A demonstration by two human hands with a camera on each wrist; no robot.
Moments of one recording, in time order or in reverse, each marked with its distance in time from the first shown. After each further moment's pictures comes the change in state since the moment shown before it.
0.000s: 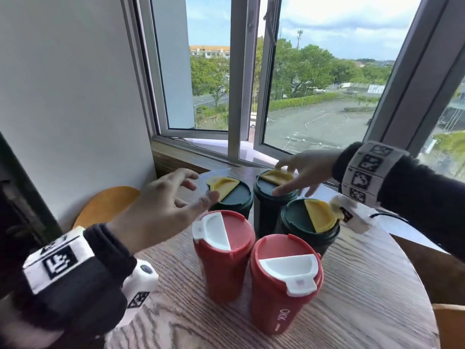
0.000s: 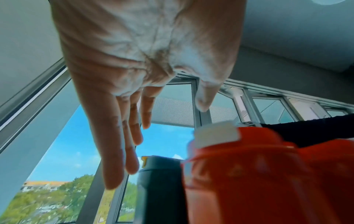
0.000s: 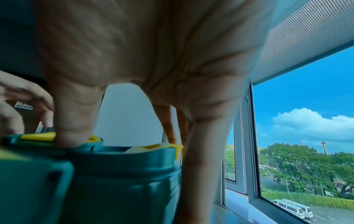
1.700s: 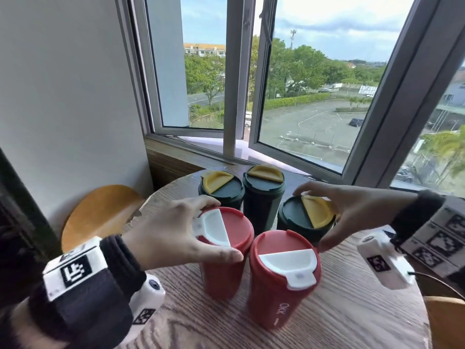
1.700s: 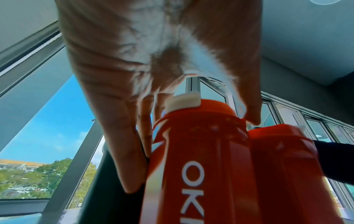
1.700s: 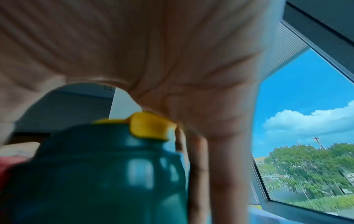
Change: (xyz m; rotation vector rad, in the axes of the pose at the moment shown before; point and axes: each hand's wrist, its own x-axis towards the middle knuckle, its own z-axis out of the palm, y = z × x) left_hand -0.013 0.002 0.018 0.110 -0.218 0.144; right_hand -0.077 0.040 0.043 0.230 0.000 -0.206
